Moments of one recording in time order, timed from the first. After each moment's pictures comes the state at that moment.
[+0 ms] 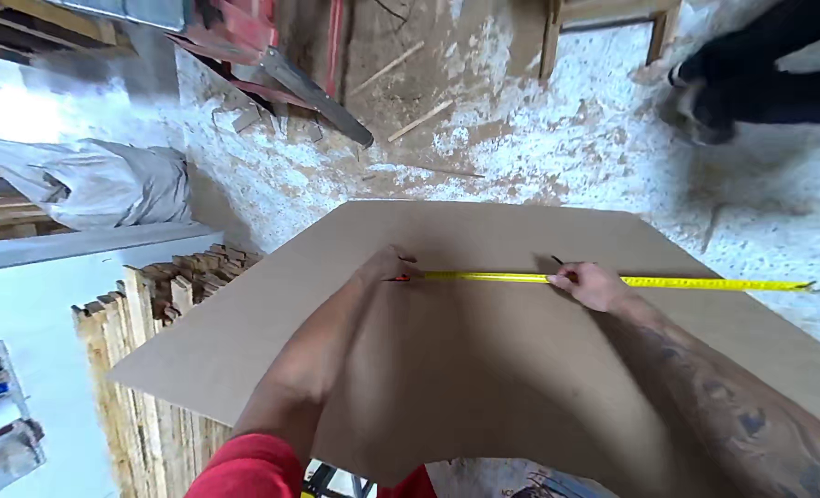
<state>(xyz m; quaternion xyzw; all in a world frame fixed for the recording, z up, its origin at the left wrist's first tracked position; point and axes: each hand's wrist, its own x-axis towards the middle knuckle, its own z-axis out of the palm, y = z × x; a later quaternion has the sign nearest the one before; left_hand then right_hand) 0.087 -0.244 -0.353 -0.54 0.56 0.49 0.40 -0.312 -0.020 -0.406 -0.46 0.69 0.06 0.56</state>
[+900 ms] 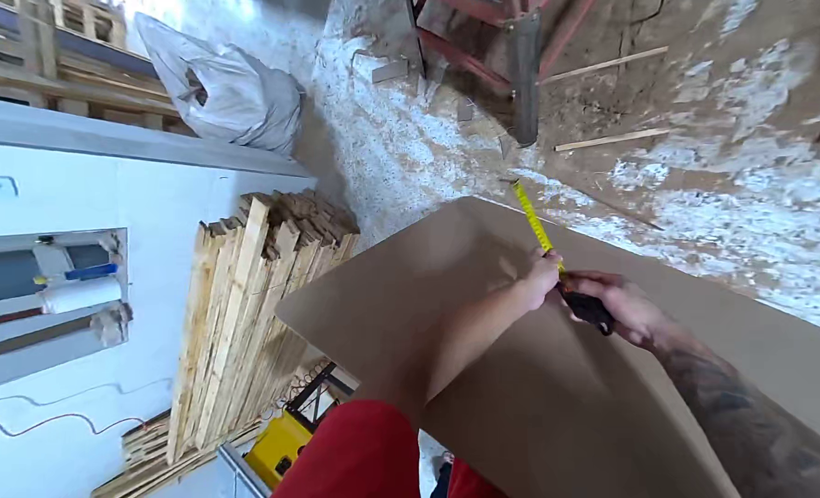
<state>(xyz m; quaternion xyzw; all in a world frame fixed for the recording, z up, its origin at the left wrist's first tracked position) 0.284 -0.358 -0.323 -0.69 0.18 0.69 -0.10 0.131 -0.312 -0.320 -0.16 0.58 -0.14 0.79</state>
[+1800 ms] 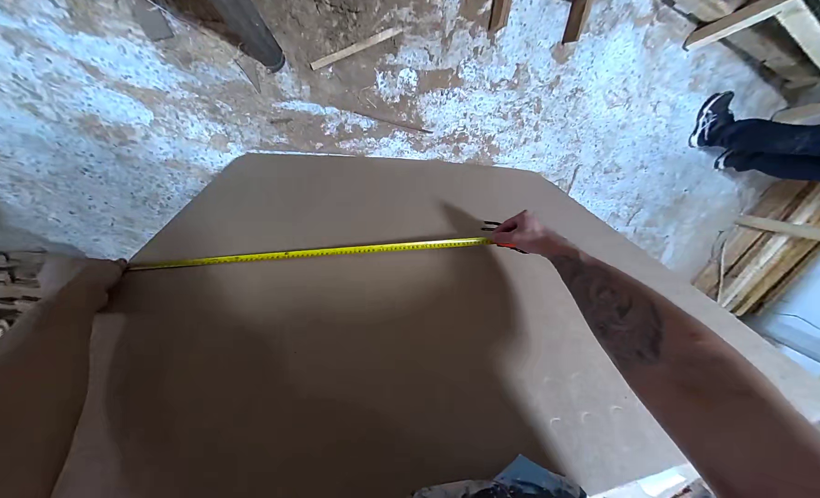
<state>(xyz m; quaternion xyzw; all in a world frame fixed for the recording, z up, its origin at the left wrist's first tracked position) 0.678 -0.451 -0.474 -0.82 0.38 0.25 0.35 -0.108 -0.181 -0.385 -0.35 0.73 0.12 0.57</state>
